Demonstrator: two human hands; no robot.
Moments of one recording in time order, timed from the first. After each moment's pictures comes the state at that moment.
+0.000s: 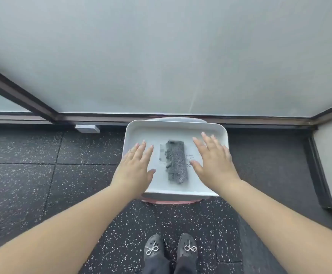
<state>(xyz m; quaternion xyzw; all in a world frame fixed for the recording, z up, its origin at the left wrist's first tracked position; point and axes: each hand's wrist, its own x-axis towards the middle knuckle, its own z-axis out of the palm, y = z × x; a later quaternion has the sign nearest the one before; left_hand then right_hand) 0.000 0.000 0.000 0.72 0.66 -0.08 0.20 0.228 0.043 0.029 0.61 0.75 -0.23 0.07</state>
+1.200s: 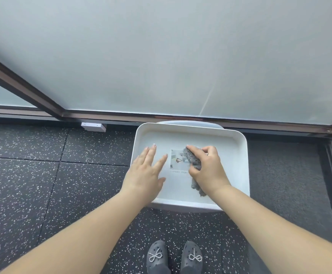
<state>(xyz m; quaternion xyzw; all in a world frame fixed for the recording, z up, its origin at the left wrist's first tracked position) -0.007 0.013 -0.028 0.72 0.66 -0.13 0.20 0.180 0.057 -0.018 0.64 0.60 -0.46 -0.13</state>
